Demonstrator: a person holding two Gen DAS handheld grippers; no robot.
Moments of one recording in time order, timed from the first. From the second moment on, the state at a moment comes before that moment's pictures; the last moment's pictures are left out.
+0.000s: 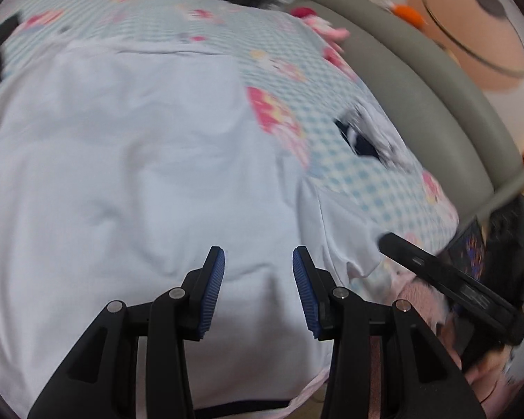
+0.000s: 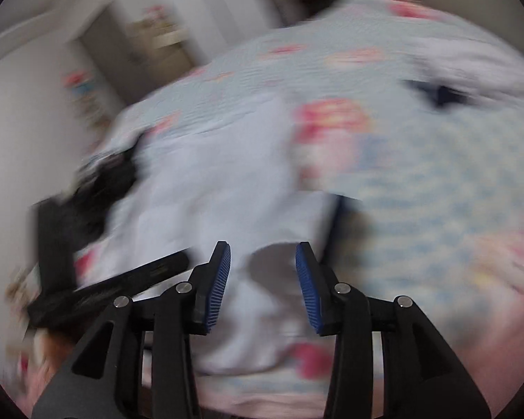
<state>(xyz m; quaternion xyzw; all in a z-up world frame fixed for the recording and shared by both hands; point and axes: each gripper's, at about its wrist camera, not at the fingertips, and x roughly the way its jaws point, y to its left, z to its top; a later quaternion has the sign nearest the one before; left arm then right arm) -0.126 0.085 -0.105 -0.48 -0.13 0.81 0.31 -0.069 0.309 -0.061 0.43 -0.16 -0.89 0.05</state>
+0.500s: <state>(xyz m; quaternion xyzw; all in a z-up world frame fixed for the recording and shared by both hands) -0.147 0.199 -0.101 -0.52 -0.08 0.76 0.38 -0.080 0.346 -0.102 0.48 -0.17 -0.86 -0.03</state>
